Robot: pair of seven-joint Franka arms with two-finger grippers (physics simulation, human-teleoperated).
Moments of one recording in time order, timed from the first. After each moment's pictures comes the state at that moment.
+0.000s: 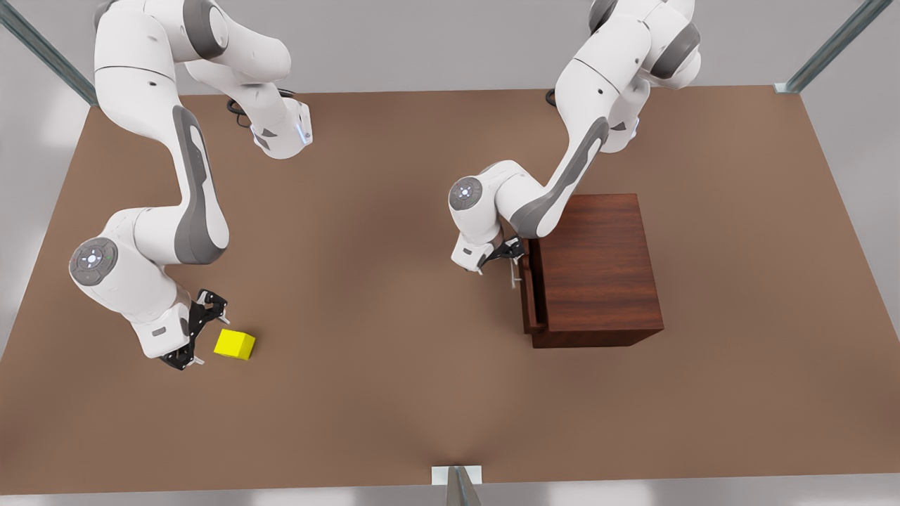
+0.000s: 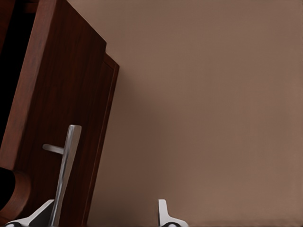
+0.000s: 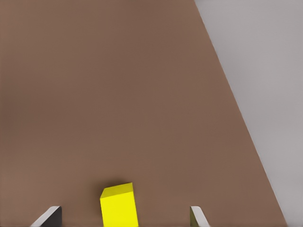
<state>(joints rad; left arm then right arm) -0.61 0.53 -0.17 -1.68 0.40 2.04 -1.14 0.03 0.38 0.01 -1.57 0.05 2.11 -1.19</state>
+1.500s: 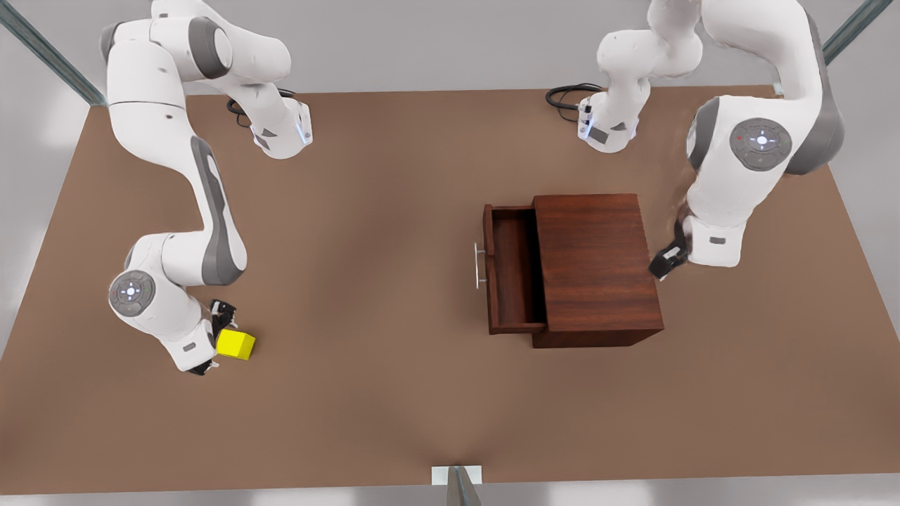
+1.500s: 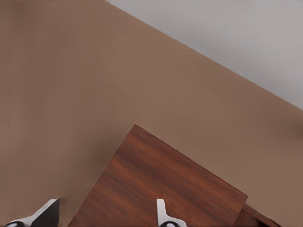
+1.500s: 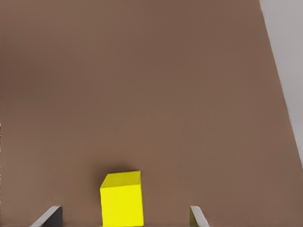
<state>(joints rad) 0.09 0.06 -0.18 -1.66 0.13 1.77 -0.79 0.04 0.51 0.01 -1.56 -0.05 2.10 -1.22</state>
